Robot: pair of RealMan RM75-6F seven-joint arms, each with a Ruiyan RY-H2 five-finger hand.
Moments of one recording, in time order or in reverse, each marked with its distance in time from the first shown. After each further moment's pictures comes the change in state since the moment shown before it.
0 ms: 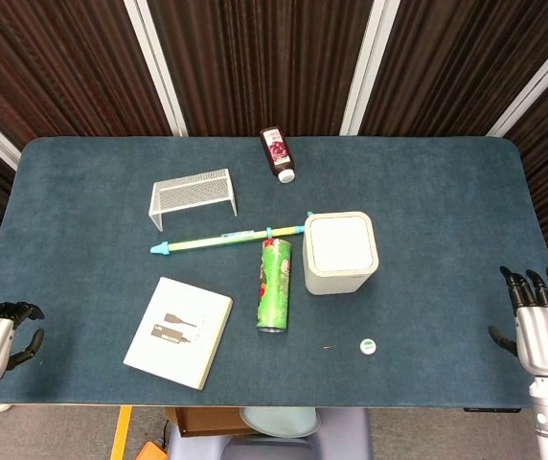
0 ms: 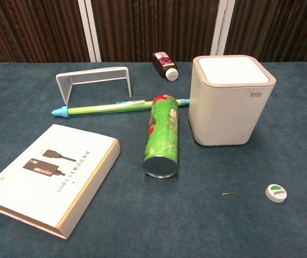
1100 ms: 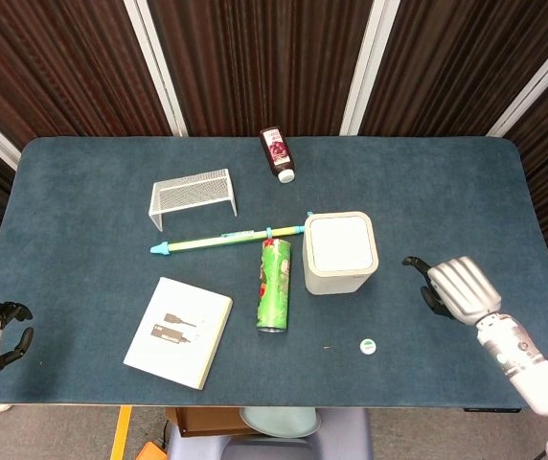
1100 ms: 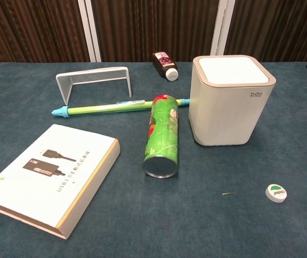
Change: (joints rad) left arm 0.015 0.020 -0.014 -0.007 -0.020 0.025 -0.004; right arm 0.376 0.358 0.034 -0.332 0.030 -0.597 0.096
